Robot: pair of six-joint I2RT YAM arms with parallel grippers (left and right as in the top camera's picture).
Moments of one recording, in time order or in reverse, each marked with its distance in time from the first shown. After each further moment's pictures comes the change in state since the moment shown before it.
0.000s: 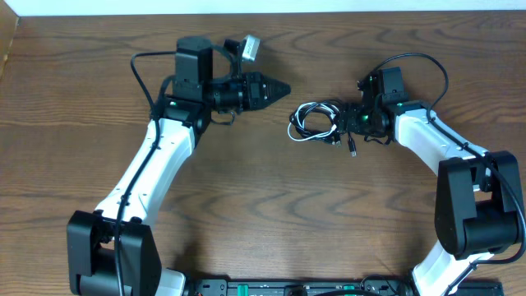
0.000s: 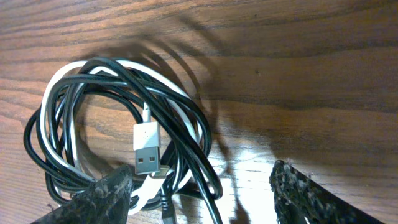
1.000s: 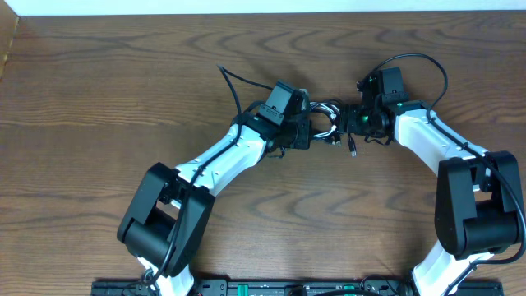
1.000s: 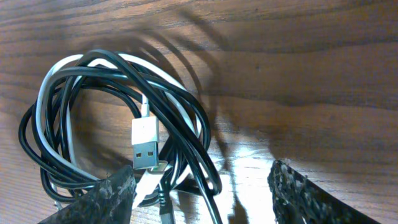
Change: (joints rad) left arm -0.352 0.247 0.000 -0.148 -0.716 0.123; right arm 0.000 0.000 0.000 -0.012 0.000 -0.021
